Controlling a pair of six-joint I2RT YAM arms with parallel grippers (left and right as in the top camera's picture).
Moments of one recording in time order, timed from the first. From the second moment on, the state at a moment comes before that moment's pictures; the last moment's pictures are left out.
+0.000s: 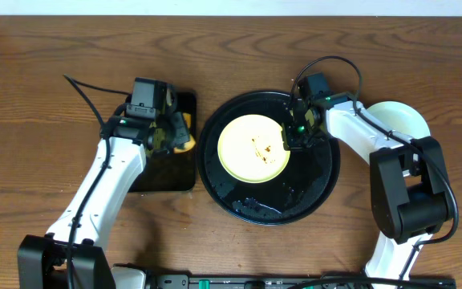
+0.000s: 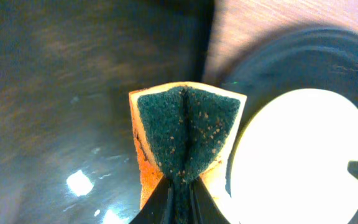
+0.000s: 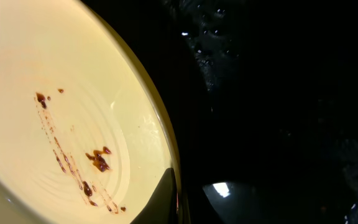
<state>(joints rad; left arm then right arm) -0.19 1.49 1.05 -0.65 0.15 -0.44 0.31 1.99 1.27 -0.70 -0.31 0.22</state>
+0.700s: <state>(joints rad) -0.51 1.77 1.05 -0.32 0.35 -0.62 0.38 1.99 1.27 -0.71 -0.28 0.22</state>
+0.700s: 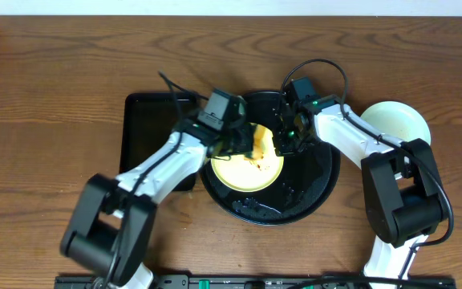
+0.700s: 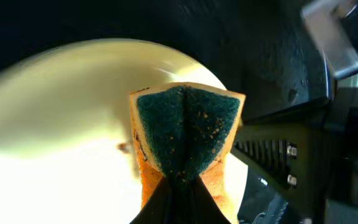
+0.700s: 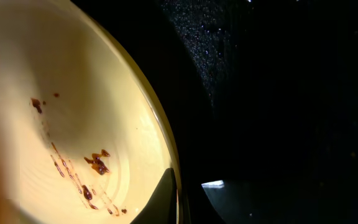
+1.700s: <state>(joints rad) -0.62 1.85 1.05 -0.34 0.17 -0.79 0.38 1.99 1.27 -0.72 -0.28 0.22</state>
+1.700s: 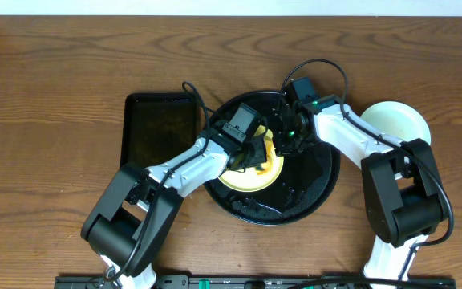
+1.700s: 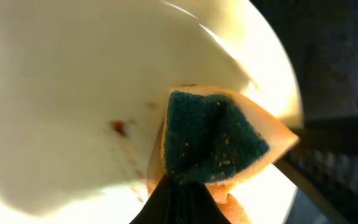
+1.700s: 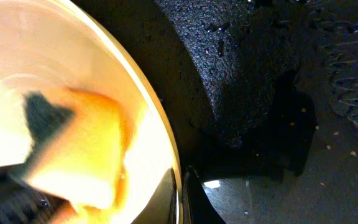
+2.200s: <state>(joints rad) -0.56 1.78 1.07 -0.50 -0.01 -0.69 0.39 1.99 1.27 -0.72 -0.27 0.22</state>
